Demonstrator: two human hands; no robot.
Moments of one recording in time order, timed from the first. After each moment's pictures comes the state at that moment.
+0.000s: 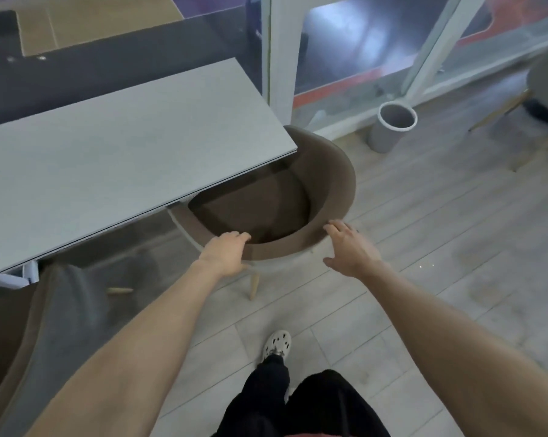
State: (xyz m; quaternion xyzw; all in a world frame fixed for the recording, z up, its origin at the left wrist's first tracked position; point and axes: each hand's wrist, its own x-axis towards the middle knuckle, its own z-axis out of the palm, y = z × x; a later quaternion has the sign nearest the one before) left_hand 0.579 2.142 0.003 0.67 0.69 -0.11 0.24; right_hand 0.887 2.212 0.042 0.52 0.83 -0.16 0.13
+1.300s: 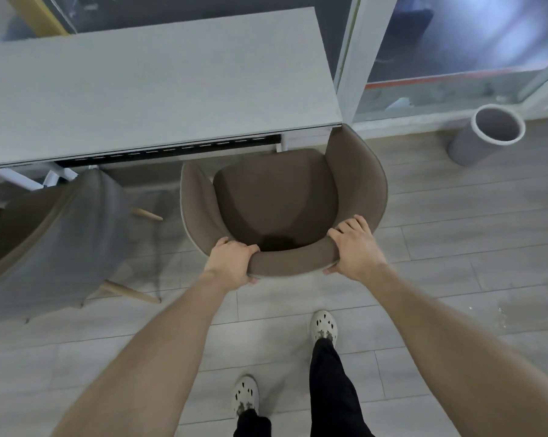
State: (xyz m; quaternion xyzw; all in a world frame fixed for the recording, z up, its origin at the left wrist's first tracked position) left_hand 0.681 2.056 -0.062 0.58 0.77 -0.10 0.22; right_hand 0.933 2.259 -0.043 0.28 0.94 -0.06 0.16
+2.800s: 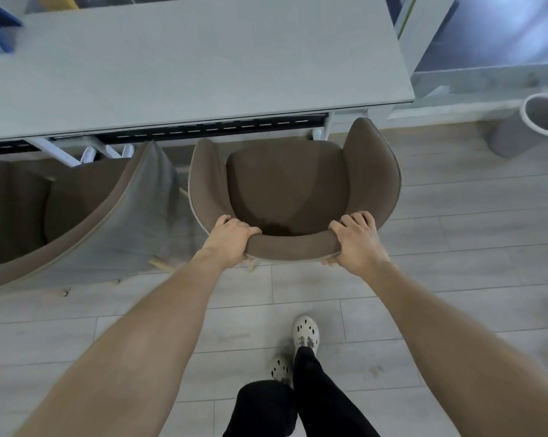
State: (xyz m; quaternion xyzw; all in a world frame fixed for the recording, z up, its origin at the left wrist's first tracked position) left_hand 0.549 1.931 -0.066 0.60 0.77 -0.09 0.21; right_hand 0.821 2.117 -0.058 0.30 0.95 -0.08 0.10
